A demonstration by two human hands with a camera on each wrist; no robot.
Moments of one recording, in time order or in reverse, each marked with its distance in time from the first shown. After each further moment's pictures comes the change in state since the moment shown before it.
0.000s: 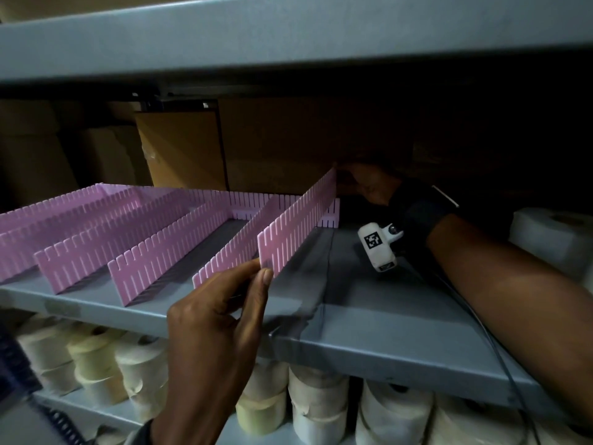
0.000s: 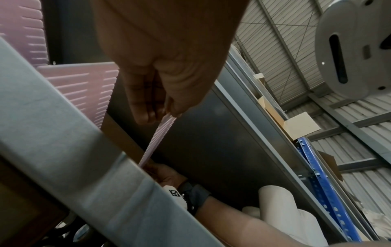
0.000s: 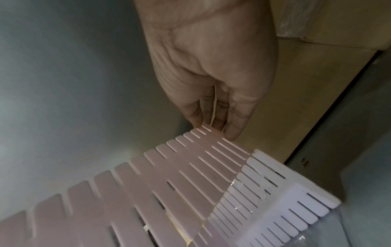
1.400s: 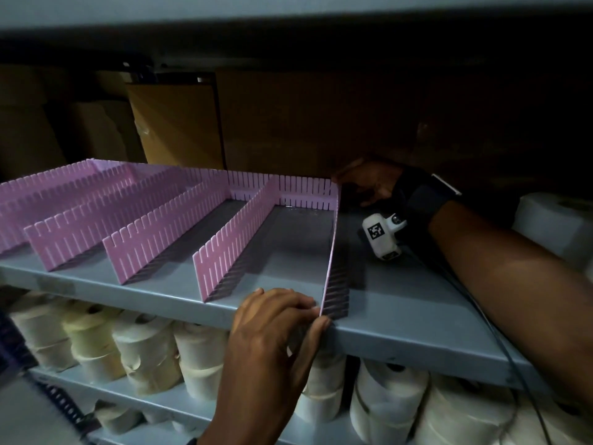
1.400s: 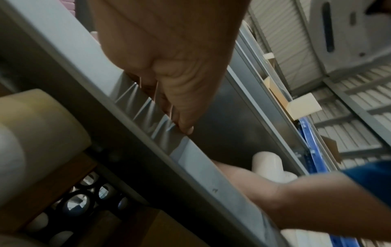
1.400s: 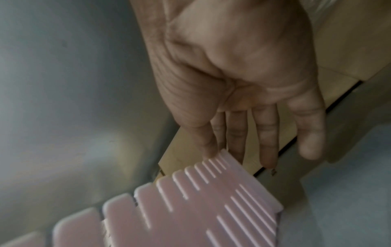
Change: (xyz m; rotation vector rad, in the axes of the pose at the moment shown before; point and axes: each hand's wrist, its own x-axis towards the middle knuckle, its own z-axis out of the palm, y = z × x) left_hand -0.049 -0.018 0.030 0.067 -0.239 0.148; right_hand -0.016 0.003 0.004 -0.531 -0.006 0.398
